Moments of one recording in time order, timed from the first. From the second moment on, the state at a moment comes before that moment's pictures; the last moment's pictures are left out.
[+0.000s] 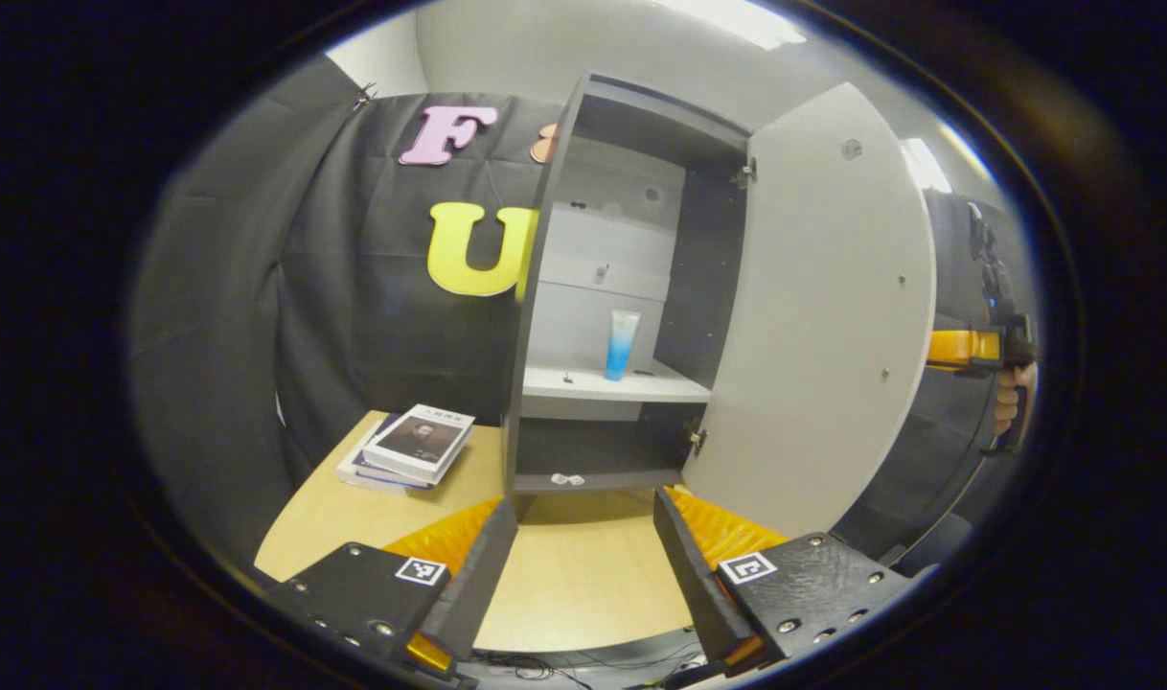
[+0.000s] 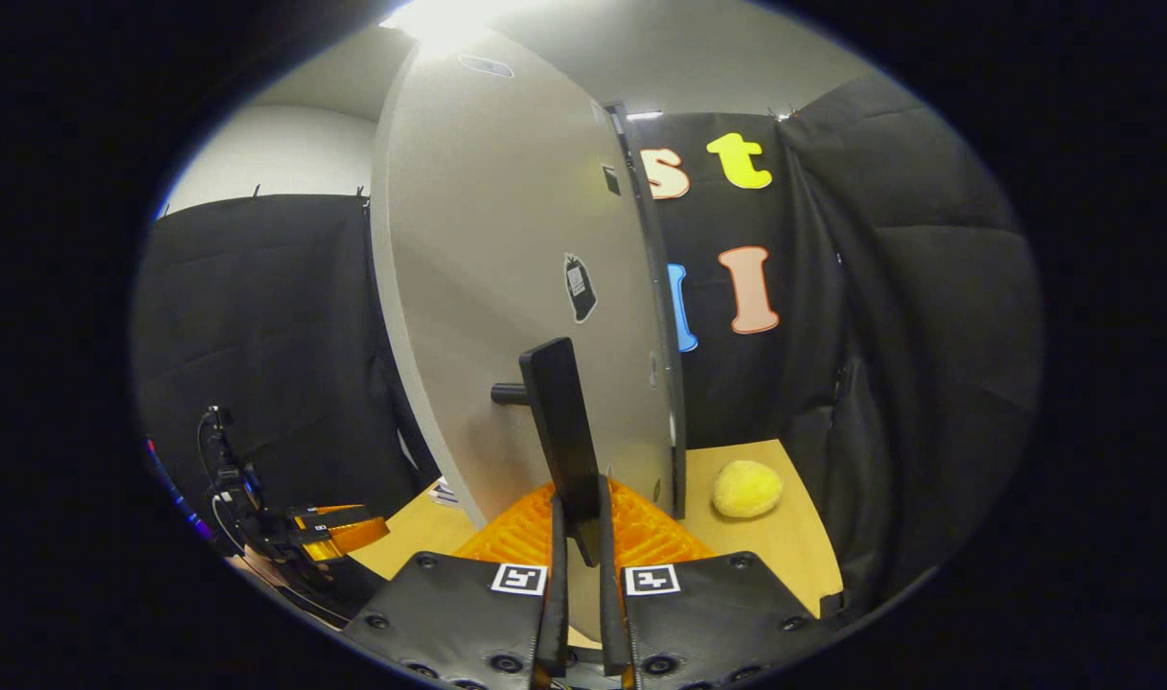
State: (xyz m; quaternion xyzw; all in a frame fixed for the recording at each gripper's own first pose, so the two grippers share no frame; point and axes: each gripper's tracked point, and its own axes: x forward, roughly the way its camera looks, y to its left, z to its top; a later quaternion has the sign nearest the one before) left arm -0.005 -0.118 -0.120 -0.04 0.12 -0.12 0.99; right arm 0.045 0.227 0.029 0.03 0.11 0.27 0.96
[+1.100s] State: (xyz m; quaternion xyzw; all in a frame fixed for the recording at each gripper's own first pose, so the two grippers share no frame) left arm 0.061 -0.106 -0.118 -0.03 0.12 -0.15 0.98; right arm 0.045 0.114 0.039 0.13 0.10 0.07 0.98
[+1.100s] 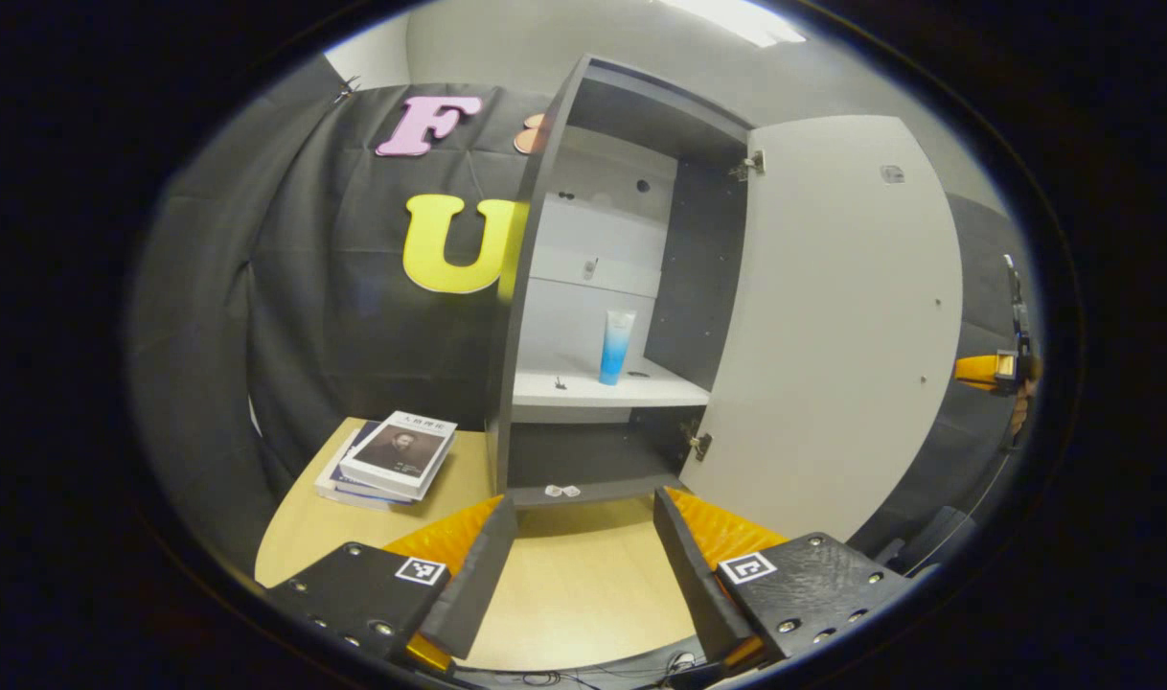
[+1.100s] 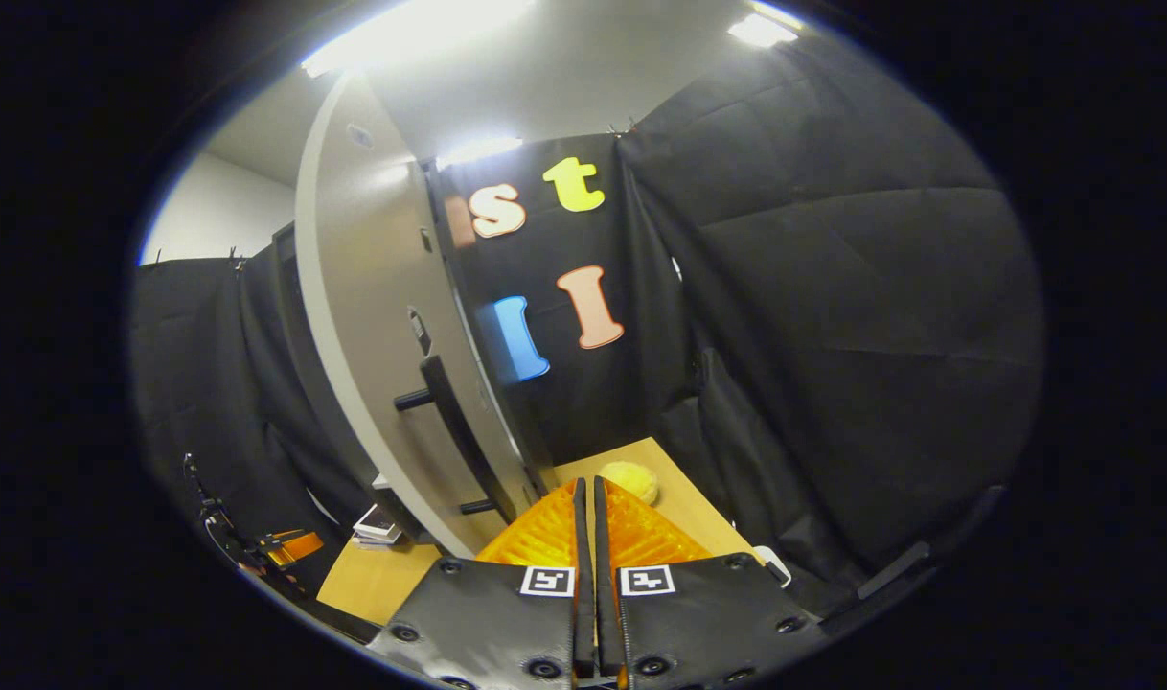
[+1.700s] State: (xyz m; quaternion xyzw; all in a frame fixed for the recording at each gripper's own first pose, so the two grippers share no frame) left arm 0.194 -0.206 -0.071 0.03 0.07 -0.18 0.98; right arm 0.146 0.040 0.002 0.08 0.11 -0.06 0.99
